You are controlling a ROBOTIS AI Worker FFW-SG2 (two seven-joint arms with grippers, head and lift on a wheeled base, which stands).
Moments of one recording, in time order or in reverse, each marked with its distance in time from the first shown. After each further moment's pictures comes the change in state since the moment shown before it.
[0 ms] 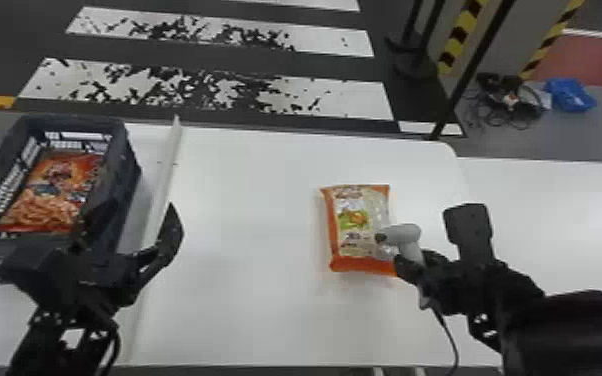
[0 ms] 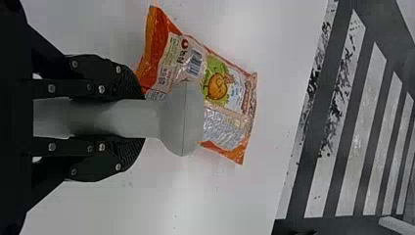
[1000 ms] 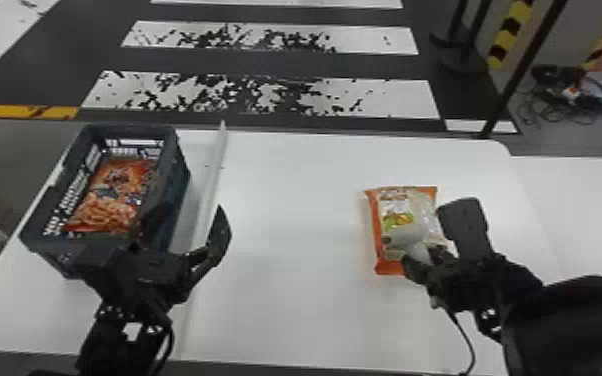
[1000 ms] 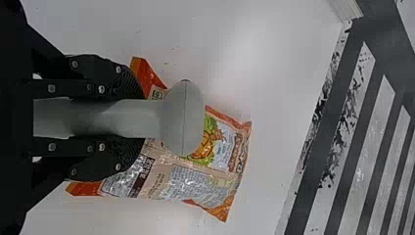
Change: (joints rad) left arm -0.001 0.000 0.001 0.002 0.000 0.000 0.000; right arm -0.101 0.020 0.161 0.091 0.061 0.022 -0.020
